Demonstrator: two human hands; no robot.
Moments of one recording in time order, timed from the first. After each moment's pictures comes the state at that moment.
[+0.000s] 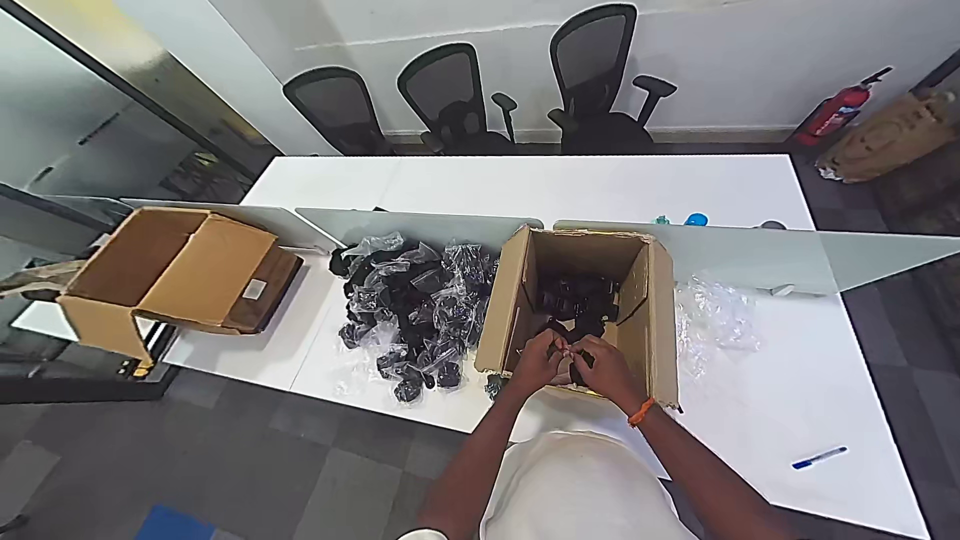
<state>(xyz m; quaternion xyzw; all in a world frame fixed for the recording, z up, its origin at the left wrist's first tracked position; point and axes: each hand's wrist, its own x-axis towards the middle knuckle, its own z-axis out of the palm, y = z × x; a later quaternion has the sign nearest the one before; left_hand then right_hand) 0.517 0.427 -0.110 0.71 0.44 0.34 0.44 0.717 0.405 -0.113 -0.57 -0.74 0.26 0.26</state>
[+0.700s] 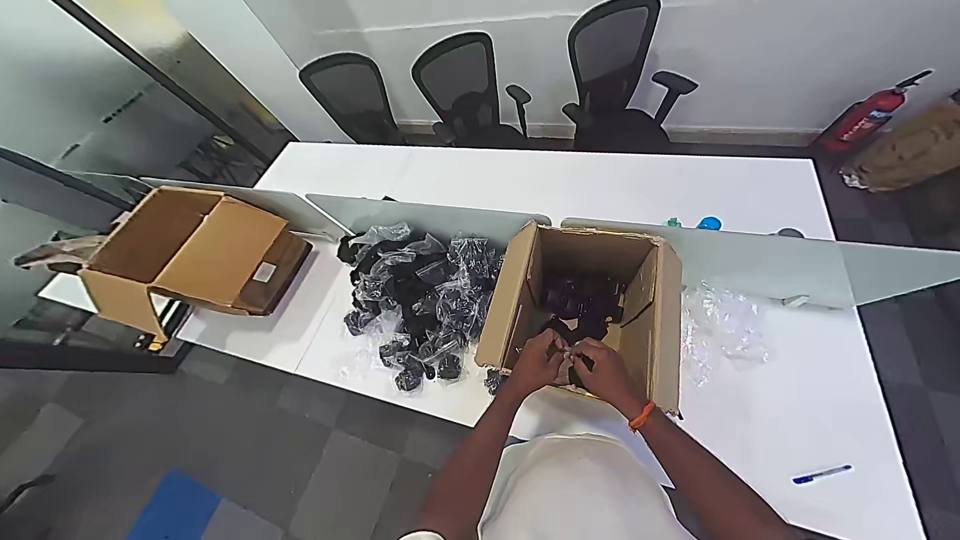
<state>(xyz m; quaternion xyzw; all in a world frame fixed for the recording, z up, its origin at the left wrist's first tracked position) 0.516 0.422 -0.107 0.71 0.44 0.35 0.43 0.719 0.405 -0.114 -0.54 -0.75 0.29 0.25</state>
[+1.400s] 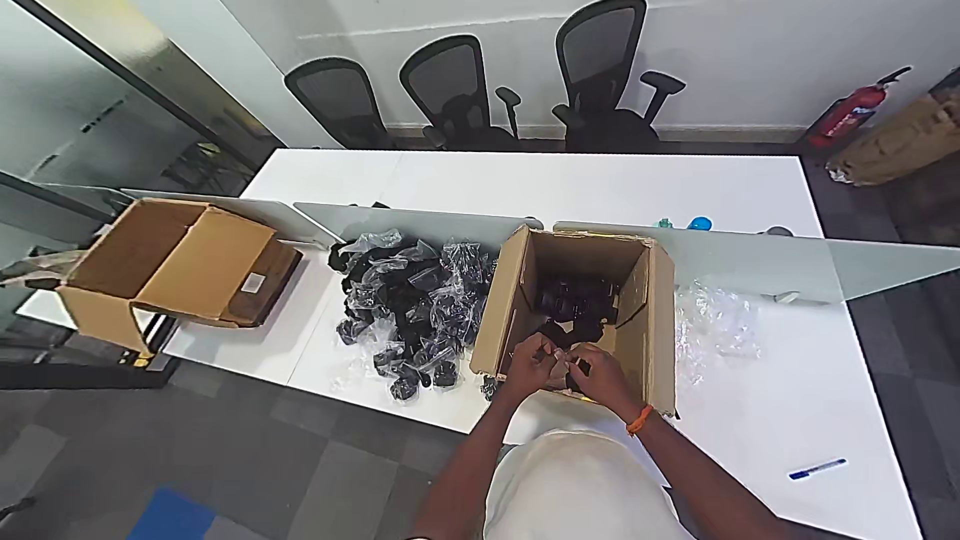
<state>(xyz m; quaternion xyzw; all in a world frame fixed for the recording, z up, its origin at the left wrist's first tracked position) 0.514 0.424 -0.115 0.67 0.40 0.46 0.42 0.722 0.406 -0.111 -0.56 -0.74 0.32 0.21</state>
